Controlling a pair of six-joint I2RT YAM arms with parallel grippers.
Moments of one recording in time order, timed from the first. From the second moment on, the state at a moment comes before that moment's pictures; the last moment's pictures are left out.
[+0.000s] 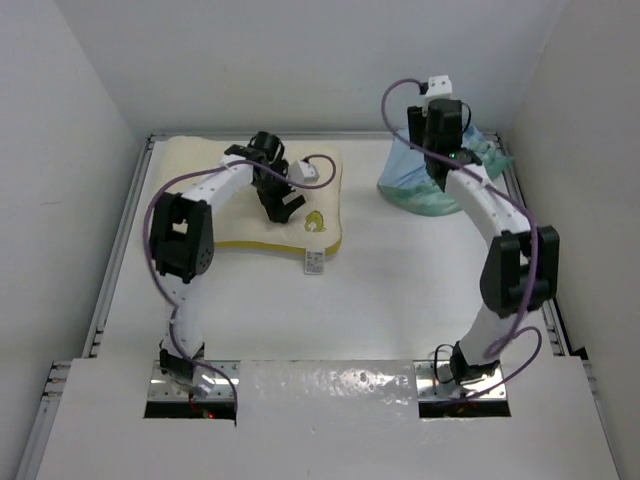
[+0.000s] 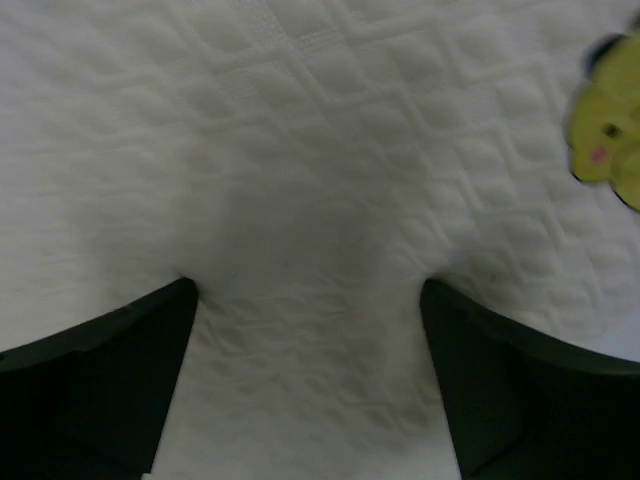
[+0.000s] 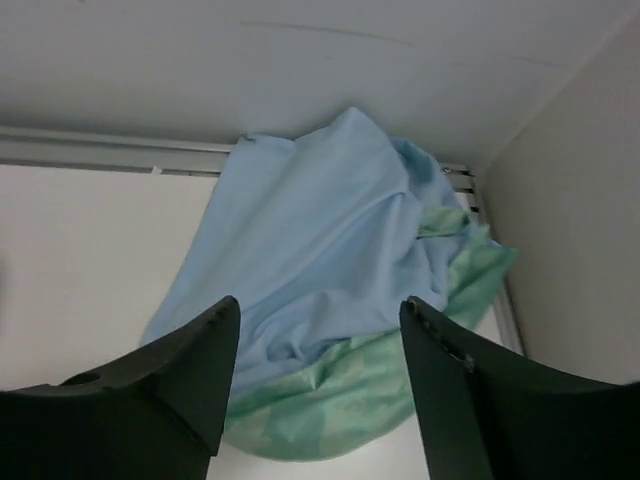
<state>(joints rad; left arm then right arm) -0.31 2.04 1.75 -0.81 0.30 0.84 0.22 1.70 1.38 0.04 0.43 -0.21</state>
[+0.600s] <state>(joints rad) -0.21 1.93 1.59 -0.74 0.45 0.62 0.12 2.26 1.70 -0.51 0.07 0.05</state>
